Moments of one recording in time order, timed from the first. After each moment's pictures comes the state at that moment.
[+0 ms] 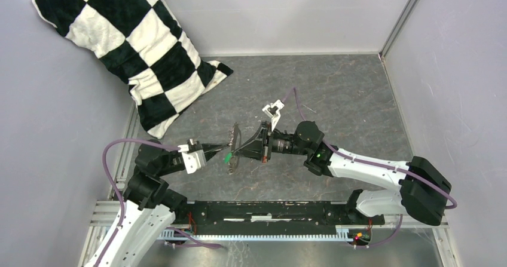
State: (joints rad) left arm -0.44 0.38 0.56 -0.18 0.80 0.49; right arm 0.99 1.27 0.69 0.68 -0.50 0.76
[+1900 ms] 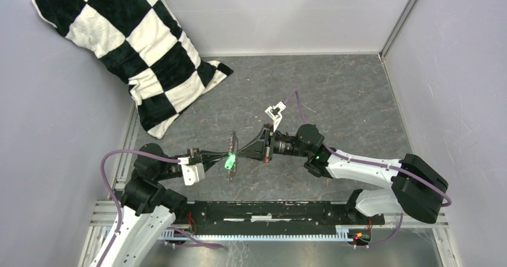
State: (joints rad) left arm -0.44 0.32 0.56 -0.32 0.90 0.63; right arm 0.96 1.30 0.61 0.82 -0.50 0.86
